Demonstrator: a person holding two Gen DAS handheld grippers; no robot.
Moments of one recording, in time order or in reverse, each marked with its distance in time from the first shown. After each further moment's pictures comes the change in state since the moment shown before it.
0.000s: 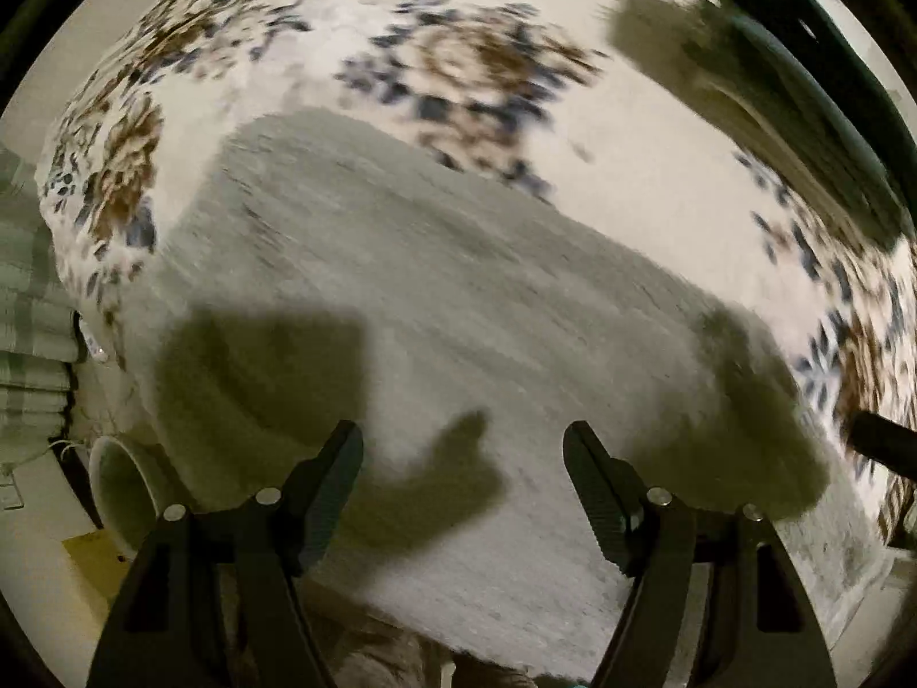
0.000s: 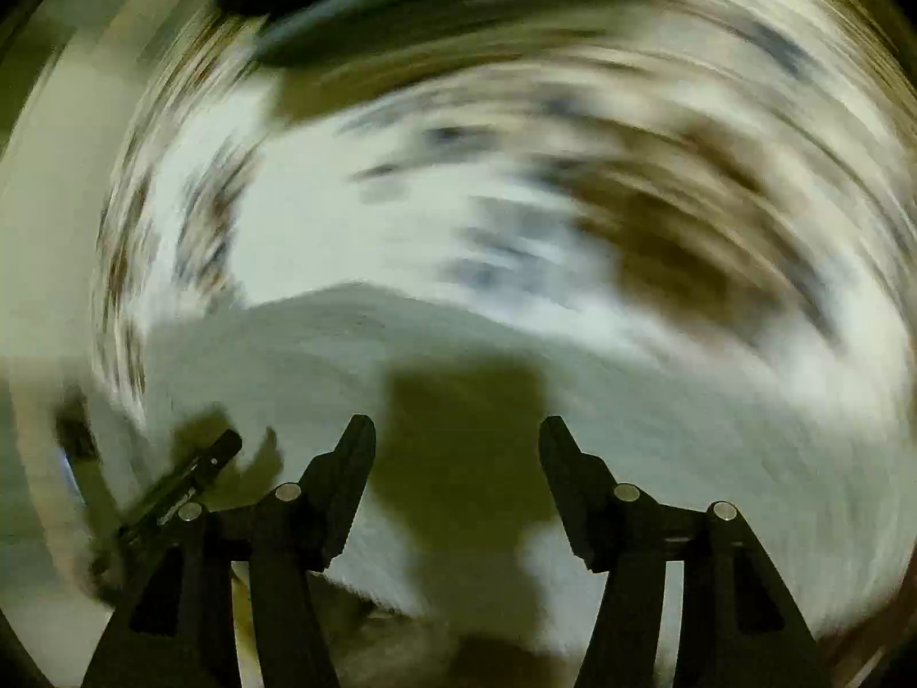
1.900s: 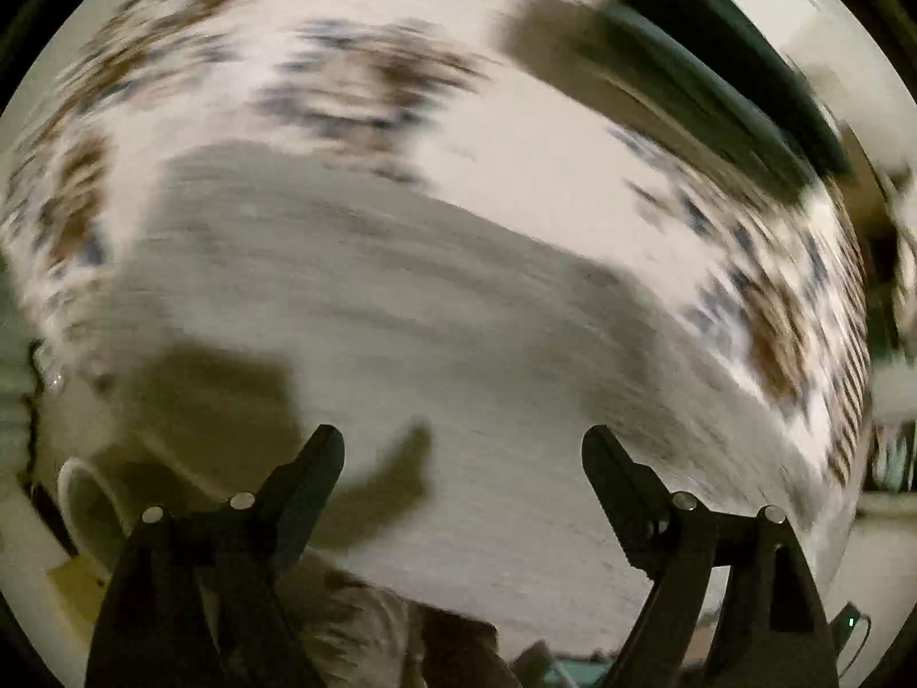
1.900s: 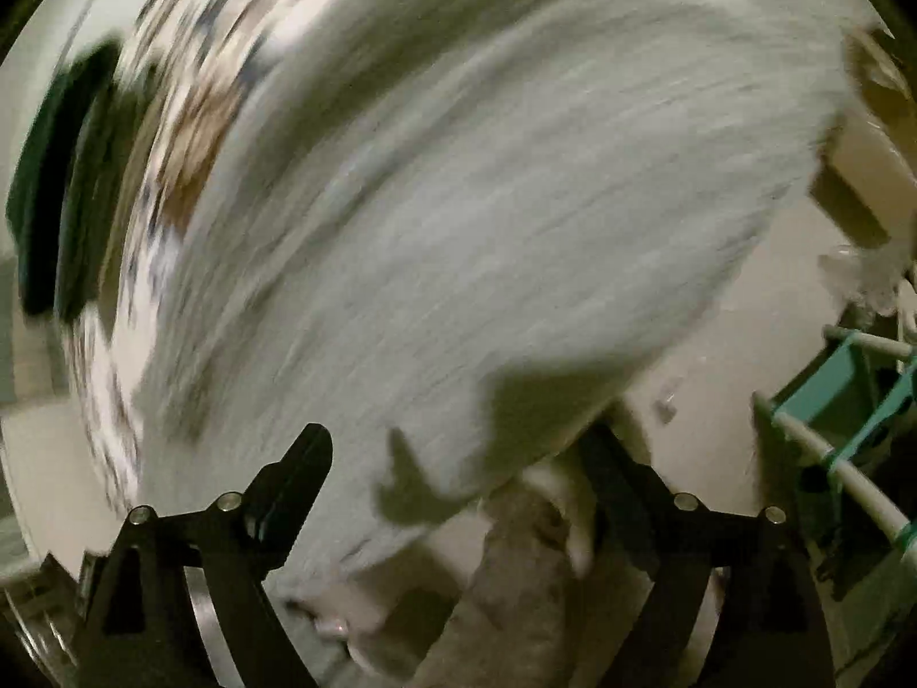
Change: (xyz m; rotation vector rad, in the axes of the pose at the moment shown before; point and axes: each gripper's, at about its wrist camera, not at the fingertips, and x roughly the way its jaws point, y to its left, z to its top) left arm -0.034 -0.066 -0.031 0.137 0.025 -0.179; right arm -0.063 -0.243 -0.446 1.105 -0.316 0.073
